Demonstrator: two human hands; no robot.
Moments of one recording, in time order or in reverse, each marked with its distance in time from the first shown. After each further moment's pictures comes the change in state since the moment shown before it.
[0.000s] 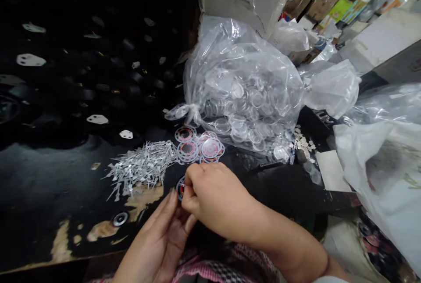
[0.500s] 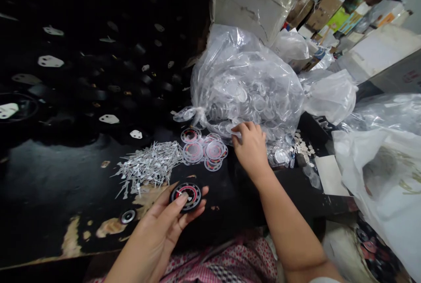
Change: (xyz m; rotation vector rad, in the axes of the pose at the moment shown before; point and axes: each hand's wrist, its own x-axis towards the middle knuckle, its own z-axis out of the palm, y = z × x) left_hand -0.001 0.011 -0.008 0.177 -0.151 0.127; right_hand 0.028 0.089 -0.010 -0.074 0.409 0.441
